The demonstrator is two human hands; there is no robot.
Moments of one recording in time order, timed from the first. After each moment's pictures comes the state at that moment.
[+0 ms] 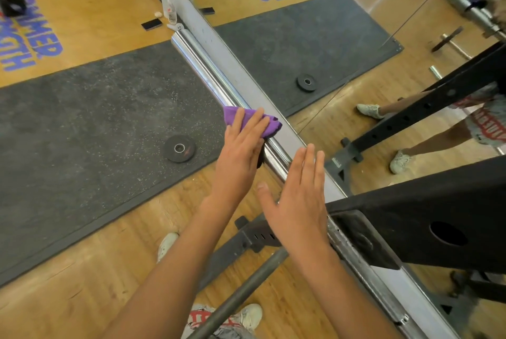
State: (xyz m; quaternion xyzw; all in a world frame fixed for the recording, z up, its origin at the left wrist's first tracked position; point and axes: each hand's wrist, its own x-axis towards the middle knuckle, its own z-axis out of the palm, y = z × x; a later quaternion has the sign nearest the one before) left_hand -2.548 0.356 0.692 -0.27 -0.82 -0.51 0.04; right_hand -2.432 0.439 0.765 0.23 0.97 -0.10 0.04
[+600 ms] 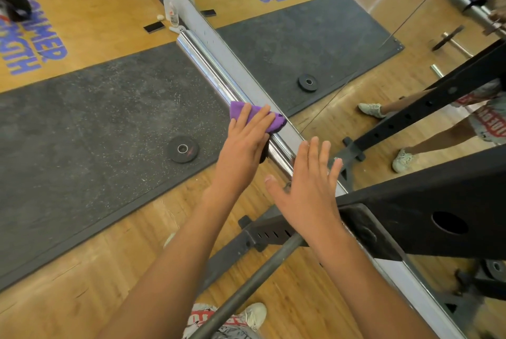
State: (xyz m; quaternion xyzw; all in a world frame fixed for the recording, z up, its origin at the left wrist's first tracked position) left_hand -2.554 0.350 0.700 -0.31 -0.82 -0.48 0.04; right_hand -2.441 0.448 0.780 0.22 0.97 -0.08 0.09
